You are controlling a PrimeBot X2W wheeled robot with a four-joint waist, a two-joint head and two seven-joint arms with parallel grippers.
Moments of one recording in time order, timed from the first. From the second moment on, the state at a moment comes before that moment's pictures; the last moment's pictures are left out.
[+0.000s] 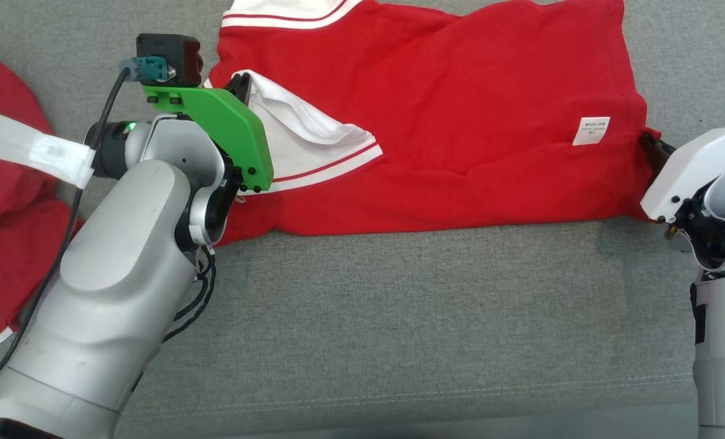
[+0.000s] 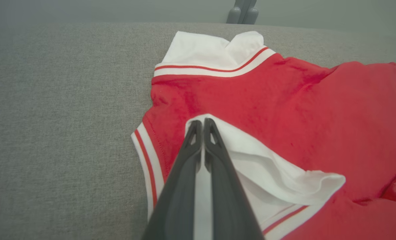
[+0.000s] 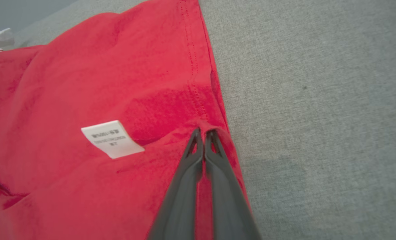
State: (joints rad) left arm -0.90 0.26 -0.67 0.46 -0.77 0.21 0.29; right arm -0.56 -0.11 -0.28 0.24 0.29 0.13 0.63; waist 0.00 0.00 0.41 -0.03
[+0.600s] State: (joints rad) left arm -0.96 0.23 -0.69 0.54 -0.73 0.18 0.20; right arm -0.56 -0.11 -0.30 0.31 0.23 0.13 0.62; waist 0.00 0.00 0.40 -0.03
